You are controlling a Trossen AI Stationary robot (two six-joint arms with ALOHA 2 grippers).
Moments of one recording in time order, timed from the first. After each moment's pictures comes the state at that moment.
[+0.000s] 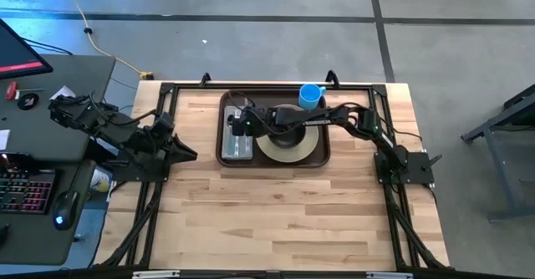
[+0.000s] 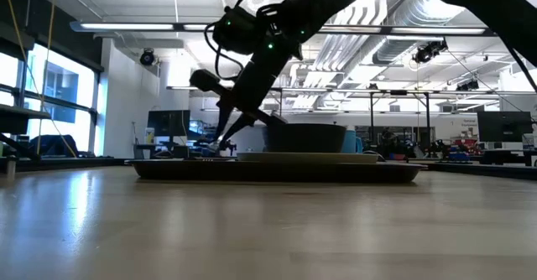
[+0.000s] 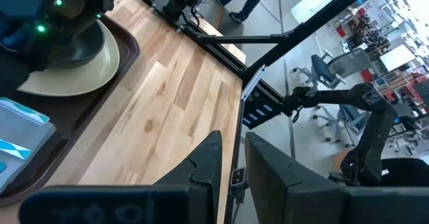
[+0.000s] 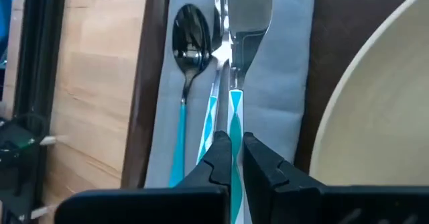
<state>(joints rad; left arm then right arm) -0.44 0.75 1.19 -0.81 -0.27 -0.86 -0.19 2.24 1.77 -0.42 0.15 1.26</state>
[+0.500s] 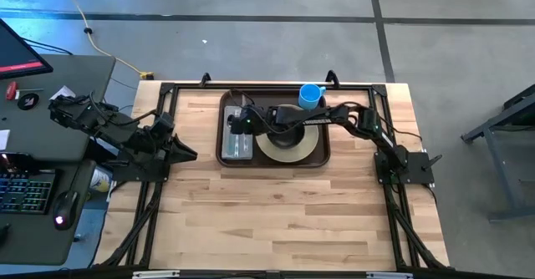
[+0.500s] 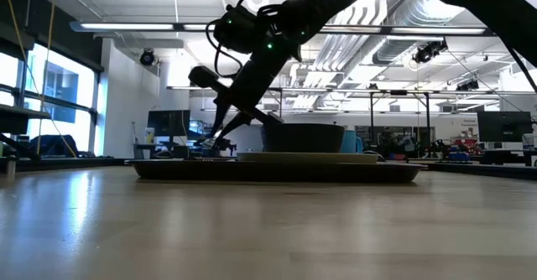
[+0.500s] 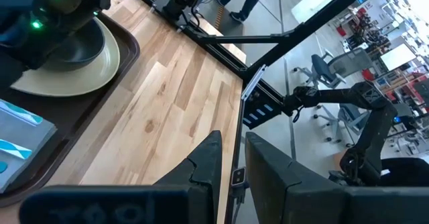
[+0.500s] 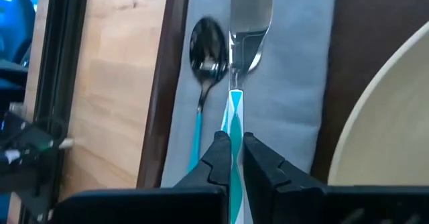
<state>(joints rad) -0.44 0.75 1.19 -0.81 -0.27 -0.86 -0.20 2.24 1.77 -0.36 0.14 1.23</state>
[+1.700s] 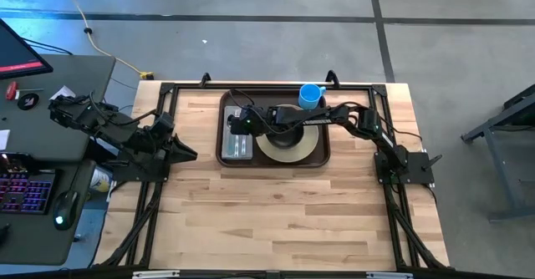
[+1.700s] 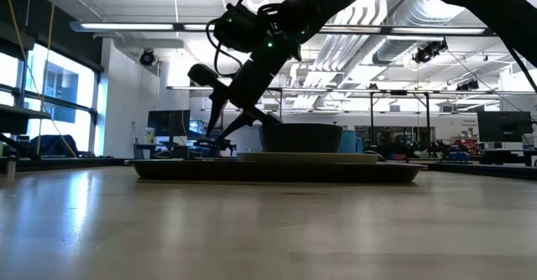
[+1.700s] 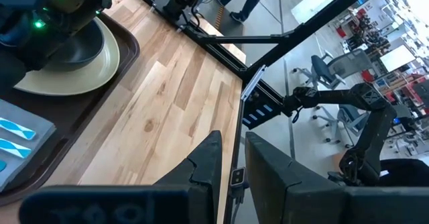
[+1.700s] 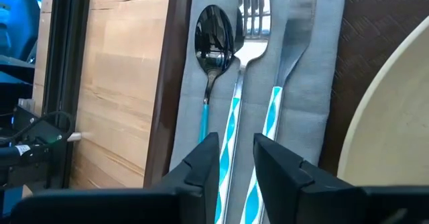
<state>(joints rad) -0.44 0.75 1.19 -0.81 -0.27 -0.87 -0.20 2.24 1.77 -0.36 0.11 1.26</state>
